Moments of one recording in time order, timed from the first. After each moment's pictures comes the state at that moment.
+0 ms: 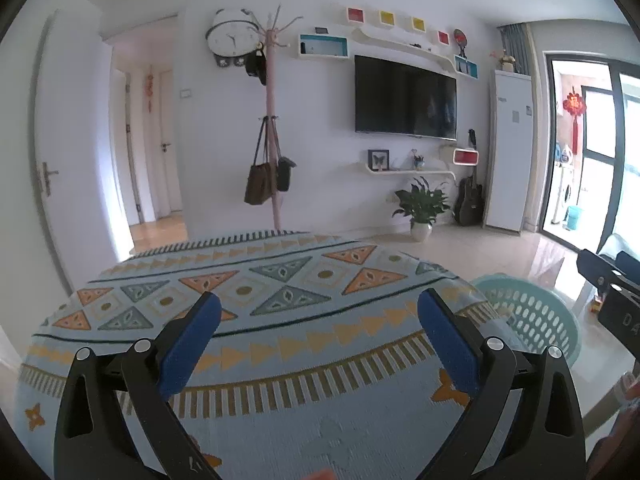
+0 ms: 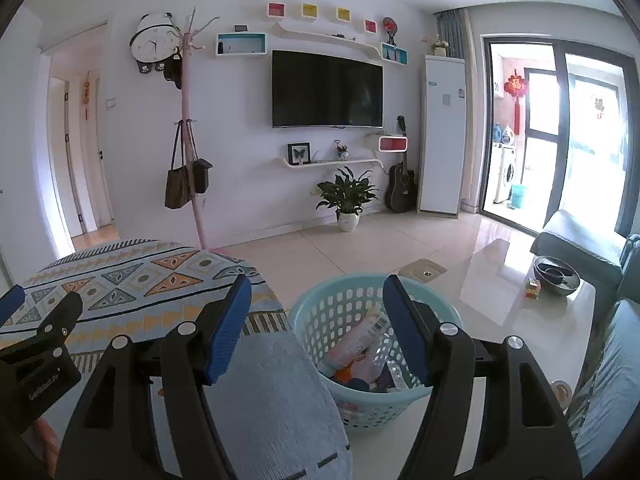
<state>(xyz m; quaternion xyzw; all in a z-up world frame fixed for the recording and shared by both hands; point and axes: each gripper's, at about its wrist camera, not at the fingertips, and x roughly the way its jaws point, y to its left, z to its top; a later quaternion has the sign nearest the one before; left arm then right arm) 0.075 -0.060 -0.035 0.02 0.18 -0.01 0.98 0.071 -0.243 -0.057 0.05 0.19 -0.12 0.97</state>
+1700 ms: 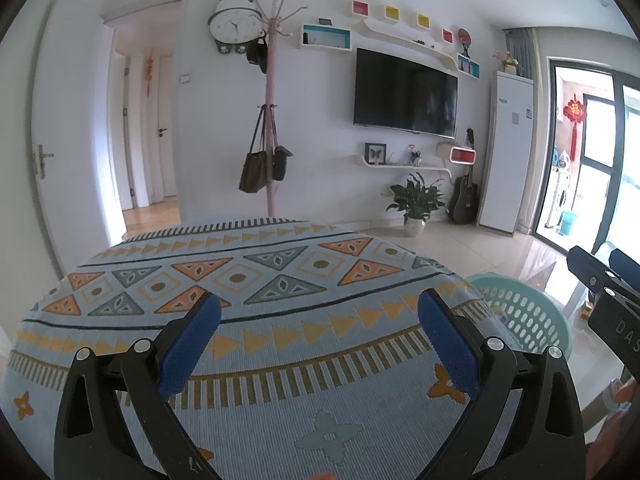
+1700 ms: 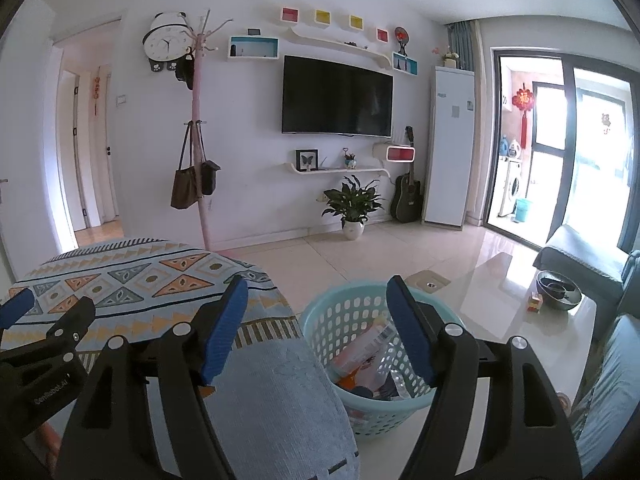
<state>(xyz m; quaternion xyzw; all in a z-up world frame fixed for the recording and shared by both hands) 0.076 -0.062 -0.035 0.00 0.20 -0.02 0.98 0.071 -0.229 -0.051 0.03 0.18 -0.11 0.98</state>
